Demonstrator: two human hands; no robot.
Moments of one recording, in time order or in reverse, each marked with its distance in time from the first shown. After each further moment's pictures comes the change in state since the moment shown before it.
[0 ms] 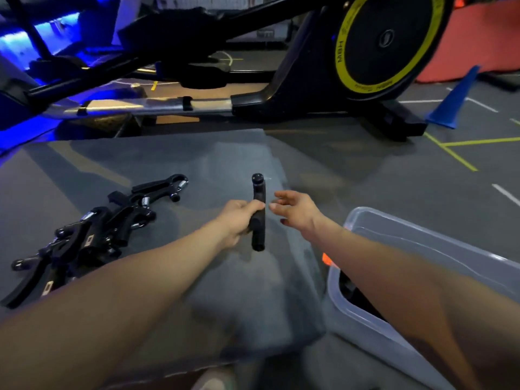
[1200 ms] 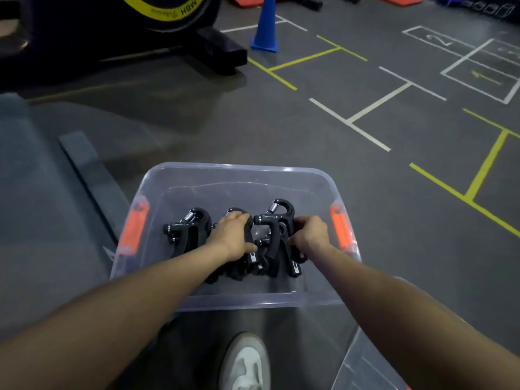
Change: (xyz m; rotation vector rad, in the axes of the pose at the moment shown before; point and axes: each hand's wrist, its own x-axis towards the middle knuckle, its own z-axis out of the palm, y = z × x) left_hand 0.002 -0.122 0.334 1.262 -0.621 0.431; right_hand -0.136 0.220 -0.302 -0.288 0.714 0.522
